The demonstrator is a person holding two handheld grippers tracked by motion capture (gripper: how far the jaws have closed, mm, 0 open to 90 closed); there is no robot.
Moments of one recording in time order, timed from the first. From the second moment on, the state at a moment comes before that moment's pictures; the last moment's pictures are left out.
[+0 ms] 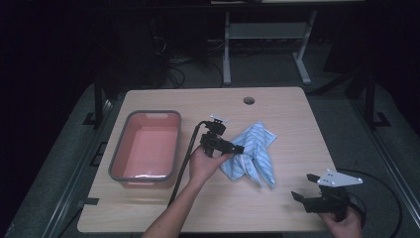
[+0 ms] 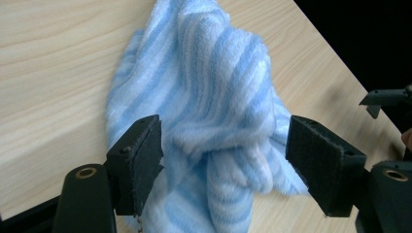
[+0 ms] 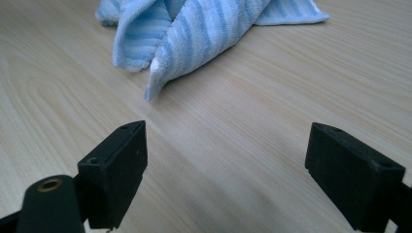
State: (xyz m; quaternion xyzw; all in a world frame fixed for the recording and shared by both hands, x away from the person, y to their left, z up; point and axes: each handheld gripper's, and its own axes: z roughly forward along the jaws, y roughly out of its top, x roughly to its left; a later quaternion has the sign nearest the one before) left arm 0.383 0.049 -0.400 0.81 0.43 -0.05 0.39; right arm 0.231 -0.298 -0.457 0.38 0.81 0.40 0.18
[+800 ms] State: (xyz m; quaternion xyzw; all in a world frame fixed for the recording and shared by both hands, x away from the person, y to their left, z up) left arm 0.323 0.095 -0.409 0.81 0.41 -0.04 0.42; right arm 0.230 -0.297 -0.458 0.39 0.81 0.39 0.18
